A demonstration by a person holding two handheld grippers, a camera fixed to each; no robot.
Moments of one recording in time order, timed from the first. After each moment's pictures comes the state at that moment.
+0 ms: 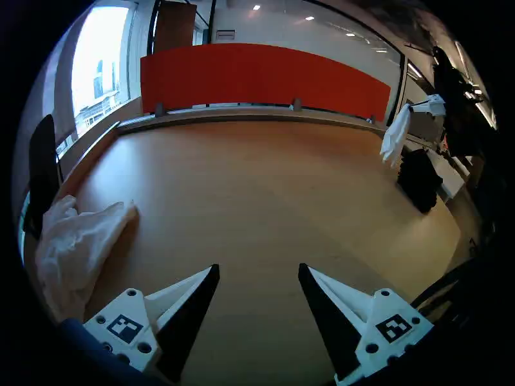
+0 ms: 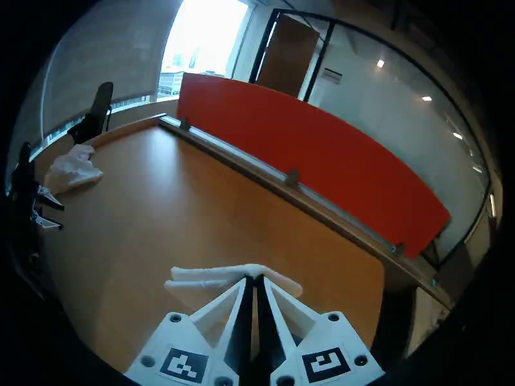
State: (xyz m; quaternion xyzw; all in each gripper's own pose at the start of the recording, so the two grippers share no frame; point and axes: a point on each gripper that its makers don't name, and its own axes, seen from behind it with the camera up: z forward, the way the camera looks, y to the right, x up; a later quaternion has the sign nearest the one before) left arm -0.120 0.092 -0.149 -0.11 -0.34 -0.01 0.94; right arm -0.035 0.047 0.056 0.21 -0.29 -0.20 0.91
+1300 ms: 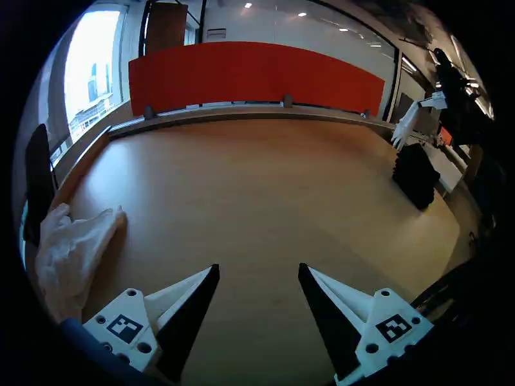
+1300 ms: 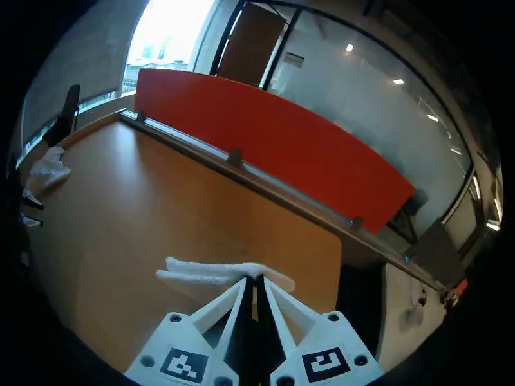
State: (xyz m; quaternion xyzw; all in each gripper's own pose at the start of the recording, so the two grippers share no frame) left arm -0.119 0.118 -0.142 -0.12 -0.34 0.00 0.93; right arm -0.010 0.183 0.053 0.12 -0.31 -0.20 0.92
